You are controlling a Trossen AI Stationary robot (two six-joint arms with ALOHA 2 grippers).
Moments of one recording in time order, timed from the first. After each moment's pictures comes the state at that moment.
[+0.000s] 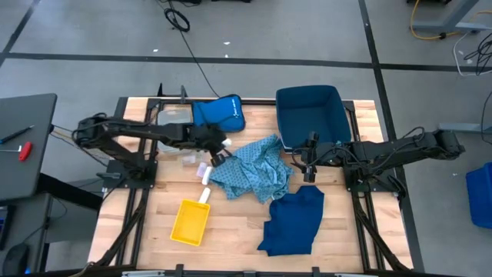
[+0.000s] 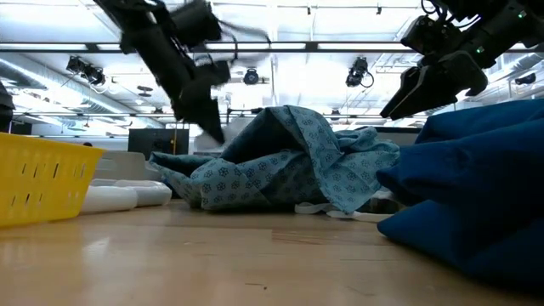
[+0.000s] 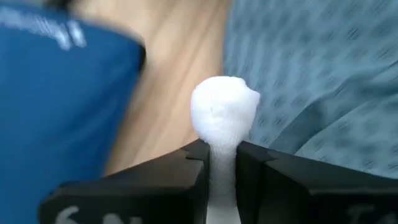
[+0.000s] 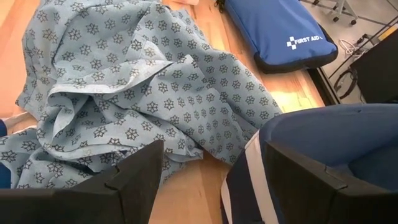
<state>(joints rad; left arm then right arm) 0.17 1.38 0.82 -0.27 -0.24 -0.13 0.06 0.93 0.51 -0.24 0.31 -0.14</state>
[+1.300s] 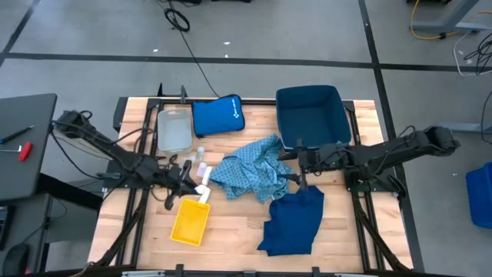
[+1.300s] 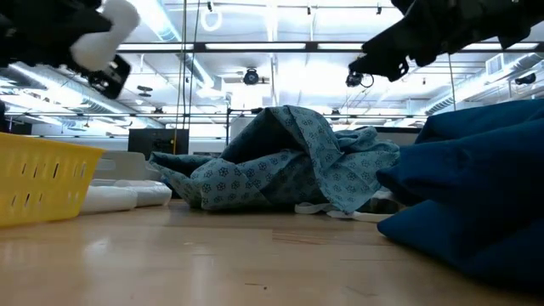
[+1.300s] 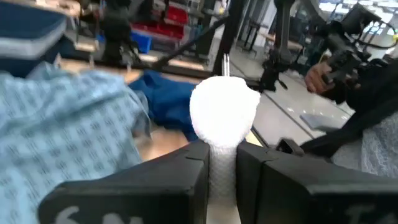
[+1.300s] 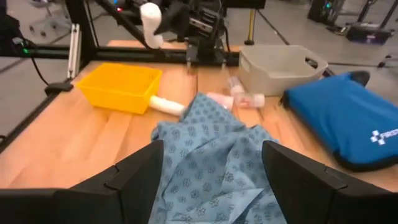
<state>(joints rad) -0.51 0.78 0.14 0.54 -0.23 -0.27 0.13 1.05 0.51 0.23 0.10 -0.01</state>
